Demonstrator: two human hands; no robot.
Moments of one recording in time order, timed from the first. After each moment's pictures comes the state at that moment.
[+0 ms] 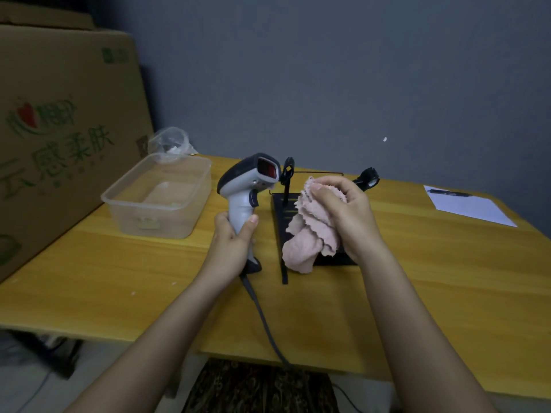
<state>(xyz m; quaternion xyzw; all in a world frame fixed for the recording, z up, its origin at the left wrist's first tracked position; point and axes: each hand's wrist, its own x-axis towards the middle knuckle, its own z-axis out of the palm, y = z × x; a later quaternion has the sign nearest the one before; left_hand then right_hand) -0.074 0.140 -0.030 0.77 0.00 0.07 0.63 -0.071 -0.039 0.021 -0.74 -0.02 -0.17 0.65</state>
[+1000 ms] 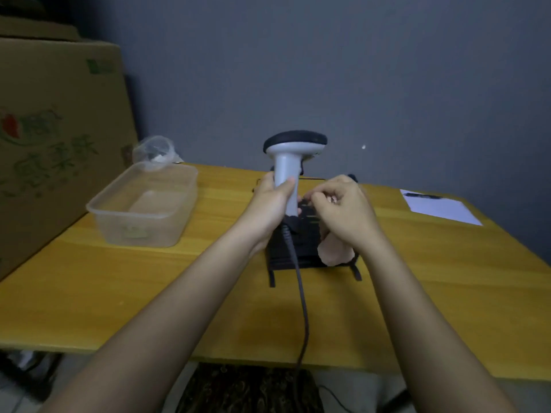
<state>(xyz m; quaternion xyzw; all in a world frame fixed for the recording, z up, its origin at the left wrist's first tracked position) -0.056 0.081 0.040 0.66 -0.11 -0.04 0.75 -0.087 -0.051 0.052 -0.91 -0.05 -0.25 0.32</state>
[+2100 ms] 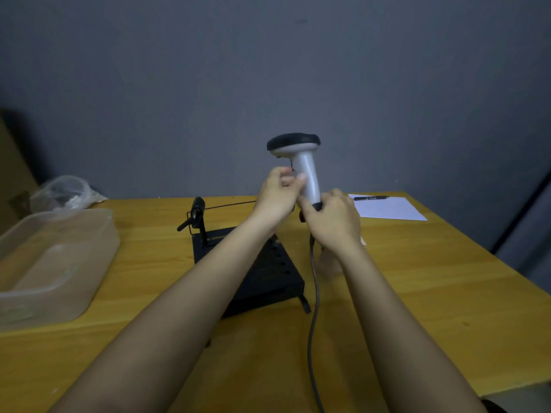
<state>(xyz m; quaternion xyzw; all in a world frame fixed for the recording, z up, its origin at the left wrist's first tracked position) 0.017 -0.072 0.062 0.72 -0.18 -0.01 0.67 -0.035 -0.166 0.040 -0.91 0.15 -0.30 0.23</state>
